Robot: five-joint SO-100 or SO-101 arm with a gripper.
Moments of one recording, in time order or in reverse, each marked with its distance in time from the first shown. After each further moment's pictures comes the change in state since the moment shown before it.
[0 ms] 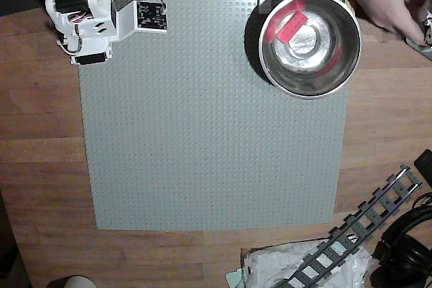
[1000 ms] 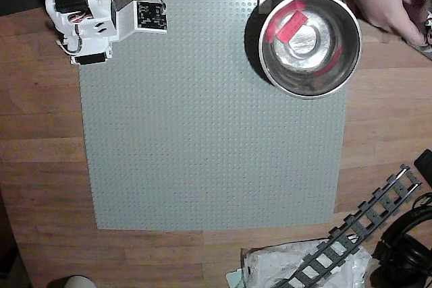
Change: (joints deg) arm 0.0 0.0 0.0 0.0 0.0
